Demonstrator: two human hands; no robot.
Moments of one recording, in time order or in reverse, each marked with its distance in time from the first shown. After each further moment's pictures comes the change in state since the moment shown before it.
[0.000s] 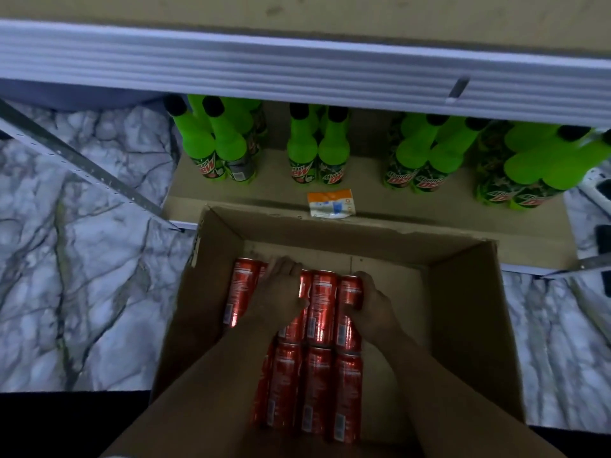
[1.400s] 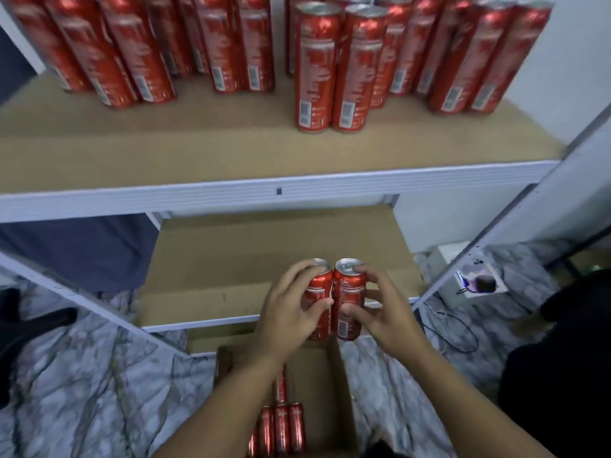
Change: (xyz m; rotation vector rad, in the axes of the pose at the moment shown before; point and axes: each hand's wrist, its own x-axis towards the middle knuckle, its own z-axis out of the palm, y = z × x) left_hand -0.294 0.322 -0.563 -0.644 0.597 0.608; right_hand -0.436 -0.394 -0.405 0.310 0.397 -0.545
